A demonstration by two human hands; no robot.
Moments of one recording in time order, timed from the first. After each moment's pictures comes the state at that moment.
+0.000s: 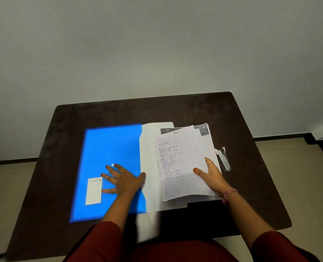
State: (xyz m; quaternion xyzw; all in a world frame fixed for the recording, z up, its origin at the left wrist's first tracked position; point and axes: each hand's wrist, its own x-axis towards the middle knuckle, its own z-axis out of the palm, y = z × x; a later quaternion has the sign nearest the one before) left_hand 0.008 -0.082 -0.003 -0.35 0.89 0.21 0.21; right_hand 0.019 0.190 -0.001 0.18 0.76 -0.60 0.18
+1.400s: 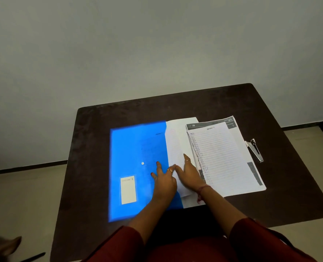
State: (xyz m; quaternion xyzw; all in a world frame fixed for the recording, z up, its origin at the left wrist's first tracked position) left_hand 0.031 -0.111 0.011 -0.03 0.92 0.30 0.26; right_hand 0.011 -0.001 -0.017 0.12 0.84 -0.50 0.17
